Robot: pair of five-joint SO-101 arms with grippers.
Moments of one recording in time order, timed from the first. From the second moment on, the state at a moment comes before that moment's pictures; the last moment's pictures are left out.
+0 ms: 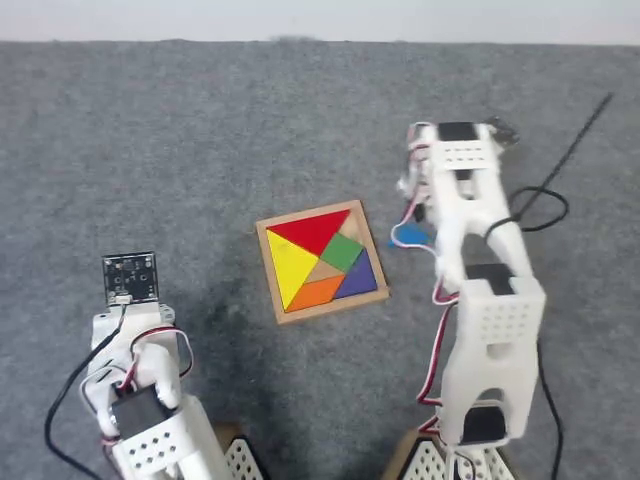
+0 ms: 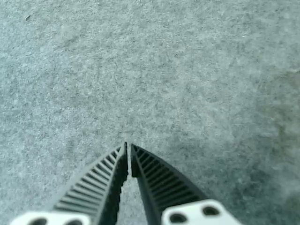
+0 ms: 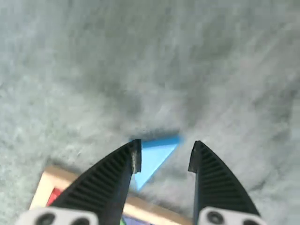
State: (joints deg) left arm -32.6 -103.1 96.9 62.5 -13.6; right arm -10.3 35.7 -21.1 82.1 -55.3
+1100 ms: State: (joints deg) left arm -32.5 -103.1 96.9 62.5 -13.6; right arm -8.5 42.4 -22.0 79.2 -38.2
